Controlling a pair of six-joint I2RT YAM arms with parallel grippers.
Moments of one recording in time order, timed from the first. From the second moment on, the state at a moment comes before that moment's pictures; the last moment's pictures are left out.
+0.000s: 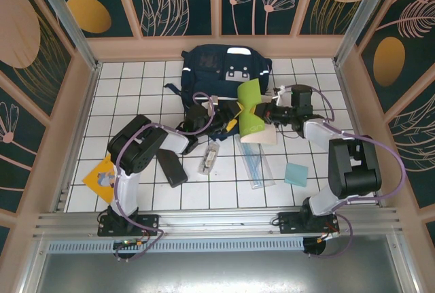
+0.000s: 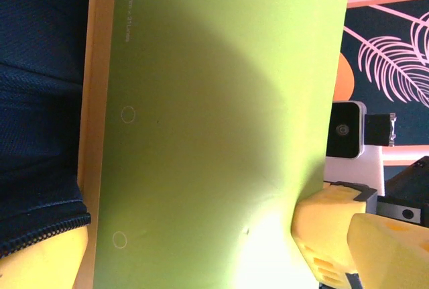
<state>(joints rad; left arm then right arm) -0.67 2.06 0.93 0.98 0.43 -1.41 0.15 1.56 0.82 0.11 -0.91 0.75</state>
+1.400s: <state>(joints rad) -0.66 2.12 1.08 0.65 0.46 -1.19 0.12 1.73 0.87 -0.07 -0.70 0.58</state>
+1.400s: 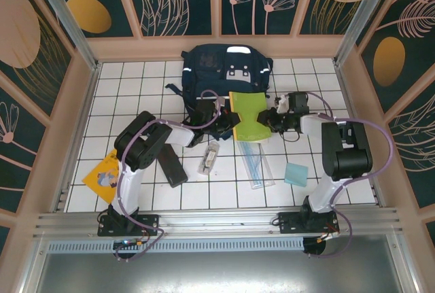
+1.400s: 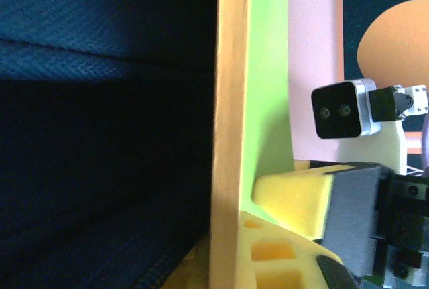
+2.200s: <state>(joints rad) -0.67 1.94 1.05 0.84 0.19 -1.36 0.38 1.31 0.70 0.19 -0.47 1.11</state>
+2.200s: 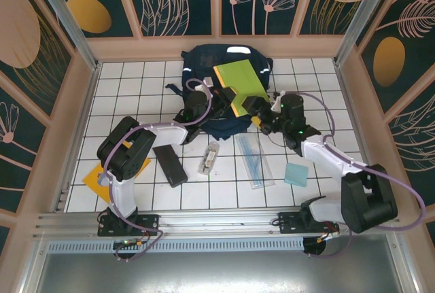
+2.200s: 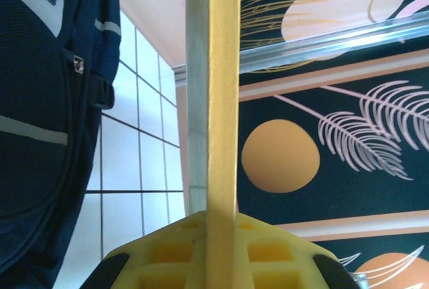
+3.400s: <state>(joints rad) -0.66 2.15 1.68 -0.21 0.09 -0.14 0.04 1.18 0.72 -0.01 -0.34 0.89</state>
